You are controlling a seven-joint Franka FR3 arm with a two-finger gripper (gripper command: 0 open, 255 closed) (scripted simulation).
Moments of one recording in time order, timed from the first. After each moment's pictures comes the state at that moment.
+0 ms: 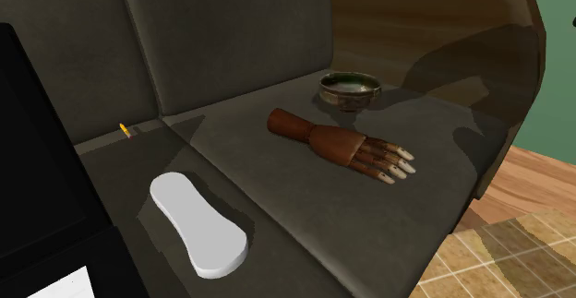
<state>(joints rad) -0.01 -0.74 0.01 -2.31 -0.09 1.53 0.10</state>
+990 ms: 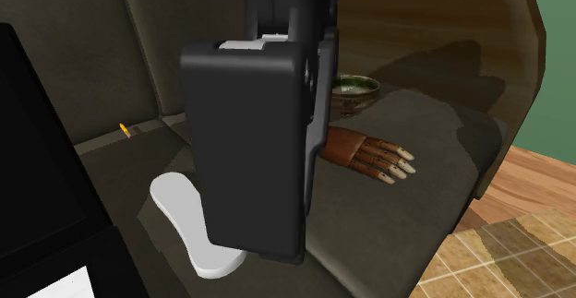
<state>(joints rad) -0.13 -0.34 -0.08 -2.24 -0.07 1.87 0.29</state>
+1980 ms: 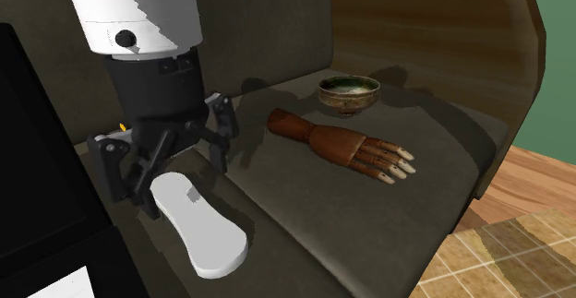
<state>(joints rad) -0.25 0.13 -0.20 -1.99 0.04 2.10 0.43</state>
